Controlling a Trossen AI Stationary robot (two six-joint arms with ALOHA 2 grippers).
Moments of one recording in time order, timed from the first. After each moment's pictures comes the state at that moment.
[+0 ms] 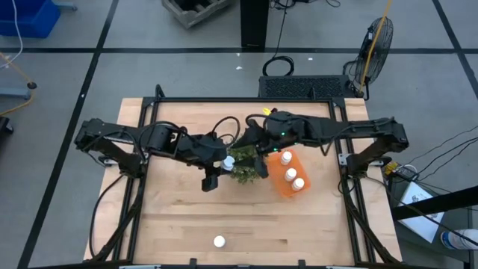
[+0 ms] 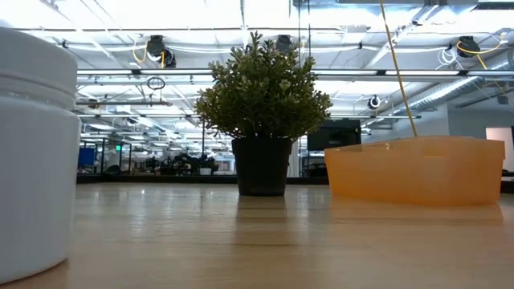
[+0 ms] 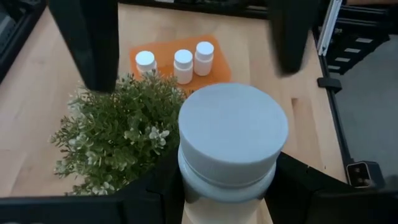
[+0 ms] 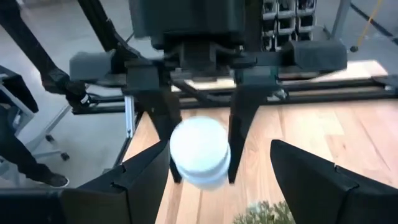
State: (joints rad) left arm -0.18 1.49 1.56 -0.82 -0.08 -0.24; right arm 0.03 1.54 1.52 -0.33 -0.19 0.14
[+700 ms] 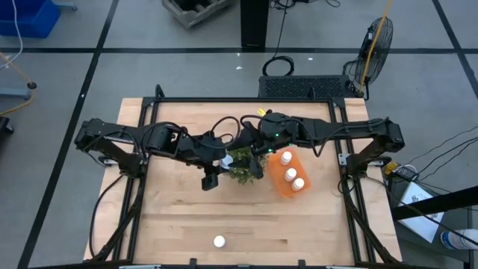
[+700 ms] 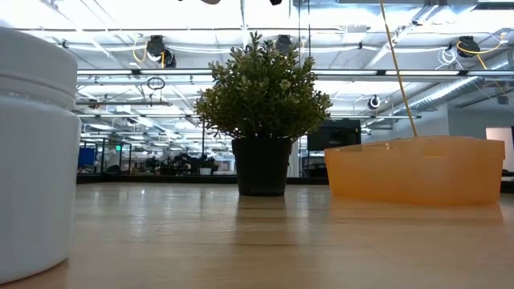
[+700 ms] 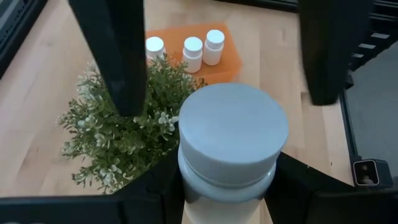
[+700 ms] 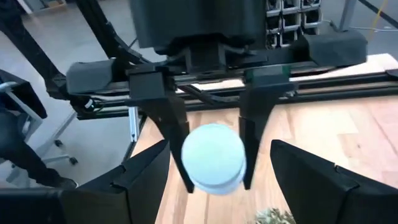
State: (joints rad) left arm -0.17 1.49 1.56 -0.87 -0.10 -0.28; right arm 0.02 1.59 1.52 -0.29 -0.21 0.18
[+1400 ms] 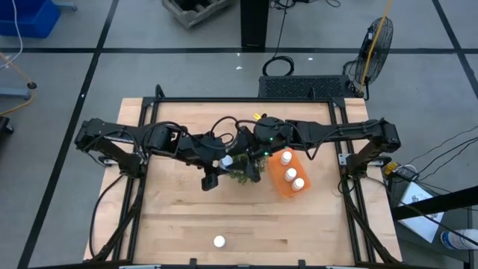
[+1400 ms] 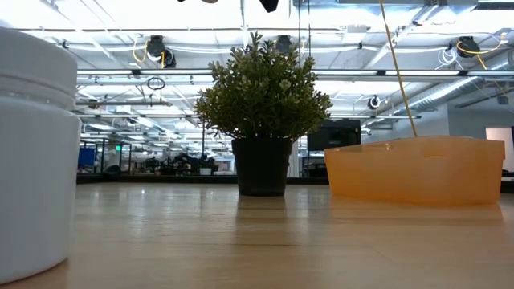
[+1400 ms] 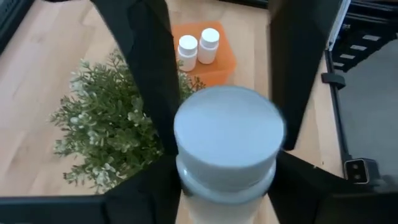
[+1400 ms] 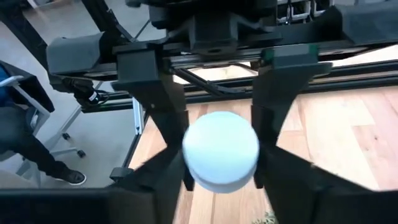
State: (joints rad) left arm -0.16 1.49 1.56 -0.86 -0.07 -0.30; right arm 0.03 1.63 1.52 -0.28 -0.23 0.20
